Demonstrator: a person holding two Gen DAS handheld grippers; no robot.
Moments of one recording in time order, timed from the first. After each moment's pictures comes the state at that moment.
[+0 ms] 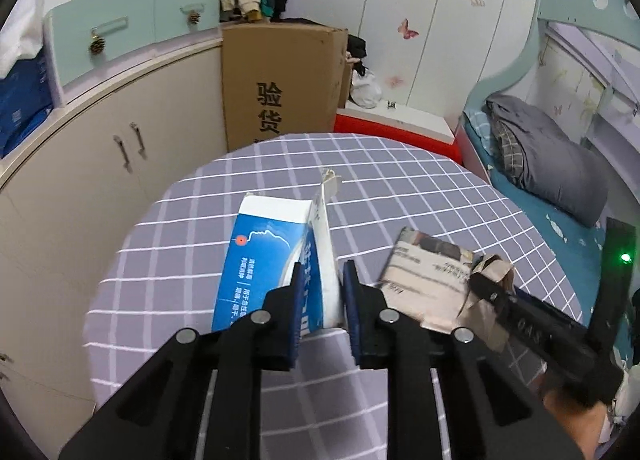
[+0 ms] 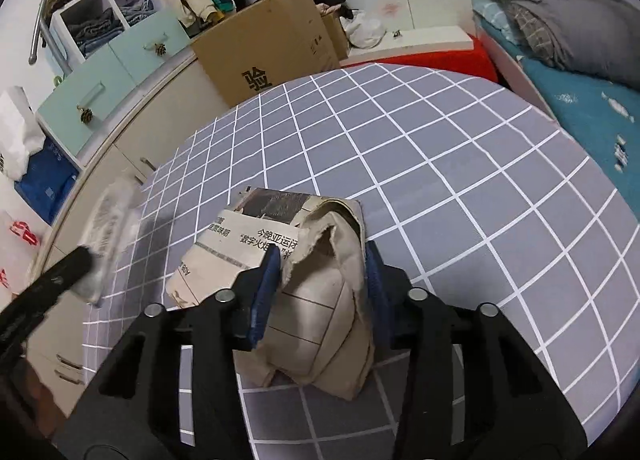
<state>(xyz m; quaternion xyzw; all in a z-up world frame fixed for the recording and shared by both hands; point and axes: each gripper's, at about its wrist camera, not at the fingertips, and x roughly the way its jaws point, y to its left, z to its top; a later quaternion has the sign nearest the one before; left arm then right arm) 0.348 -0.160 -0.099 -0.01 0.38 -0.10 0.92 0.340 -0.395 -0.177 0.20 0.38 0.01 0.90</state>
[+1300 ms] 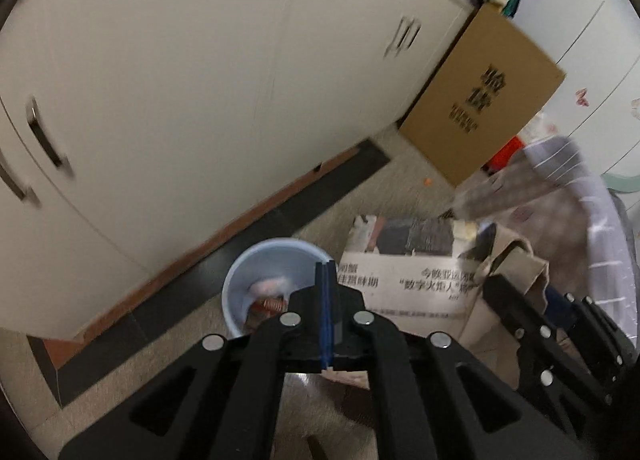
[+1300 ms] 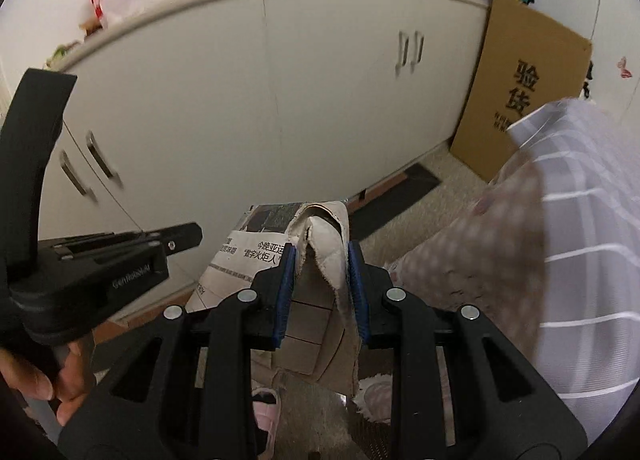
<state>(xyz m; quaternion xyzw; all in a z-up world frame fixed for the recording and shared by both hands) 0.256 0.270 -0.266 -0.20 0.48 0.10 0.85 0.279 0.104 -0.237 -0.09 0.40 0.26 0.87</state>
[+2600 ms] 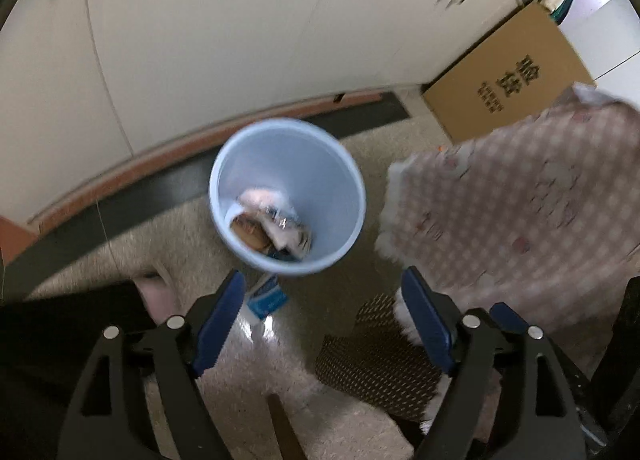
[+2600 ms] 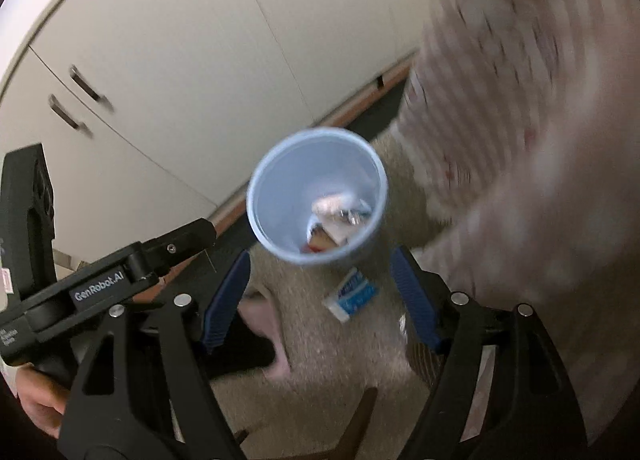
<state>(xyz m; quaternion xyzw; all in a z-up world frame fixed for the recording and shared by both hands) 0.155 0.227 -0.421 -0.31 0.50 0.11 0.80 0.227 0.036 -0.389 0.00 0.53 0.27 0.80</state>
